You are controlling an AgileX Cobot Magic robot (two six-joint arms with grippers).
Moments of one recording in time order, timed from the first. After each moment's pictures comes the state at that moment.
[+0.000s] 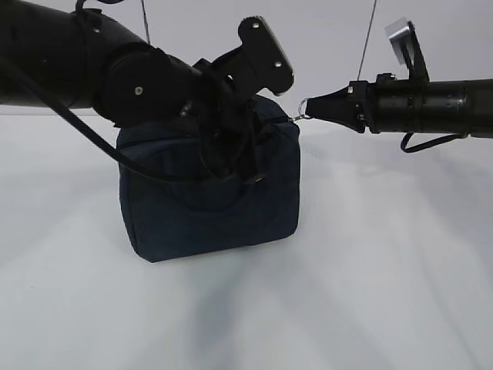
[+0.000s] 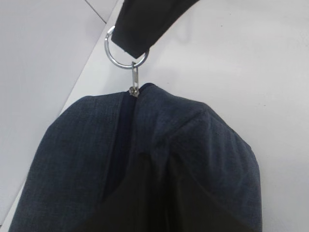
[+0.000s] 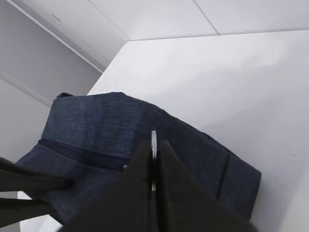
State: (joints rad) left arm -0.75 1.84 -1.28 0.15 0.20 0.41; right arm -0.04 1.99 -1.22 1.75 0.99 -1.59
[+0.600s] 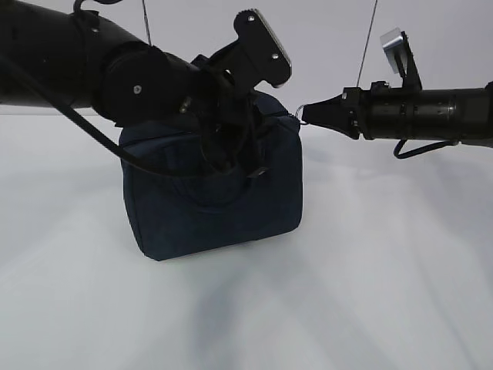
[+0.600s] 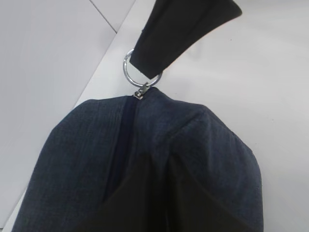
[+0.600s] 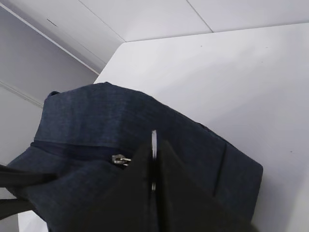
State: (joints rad) left arm -0.74 1.84 -1.28 0.12 0.15 0.41; right arm -0.03 2.02 -1.22 1.79 0.98 -1.60
